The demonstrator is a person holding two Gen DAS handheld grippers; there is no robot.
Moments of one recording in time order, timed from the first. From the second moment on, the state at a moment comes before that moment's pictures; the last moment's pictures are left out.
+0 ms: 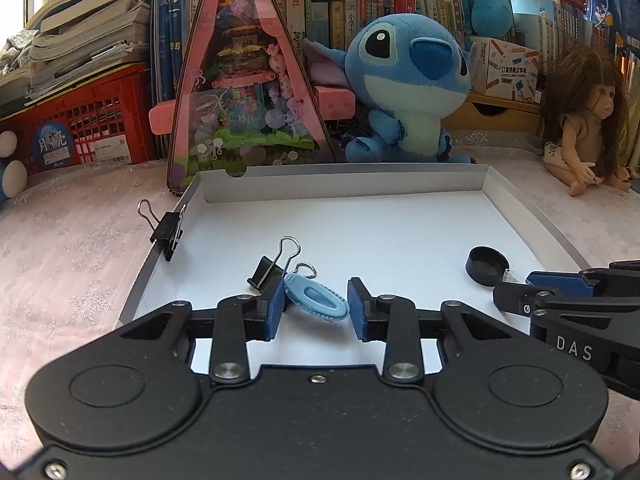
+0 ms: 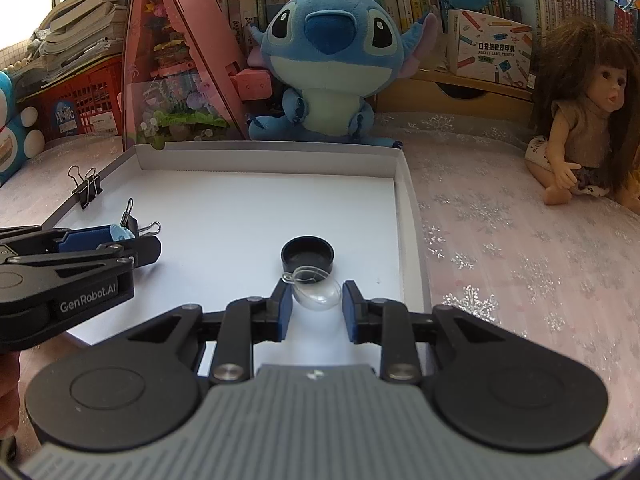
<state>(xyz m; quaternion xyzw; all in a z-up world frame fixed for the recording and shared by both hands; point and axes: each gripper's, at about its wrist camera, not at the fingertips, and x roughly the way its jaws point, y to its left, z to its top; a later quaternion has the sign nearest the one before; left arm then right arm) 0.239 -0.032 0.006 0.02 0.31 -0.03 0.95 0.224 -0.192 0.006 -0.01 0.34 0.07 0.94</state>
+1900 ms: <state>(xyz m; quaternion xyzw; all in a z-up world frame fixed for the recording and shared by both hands) 0.064 -0.002 0.031 0.01 0.25 -0.12 0.96 0.082 -0.213 0.032 -0.04 0.24 0.11 0.96</state>
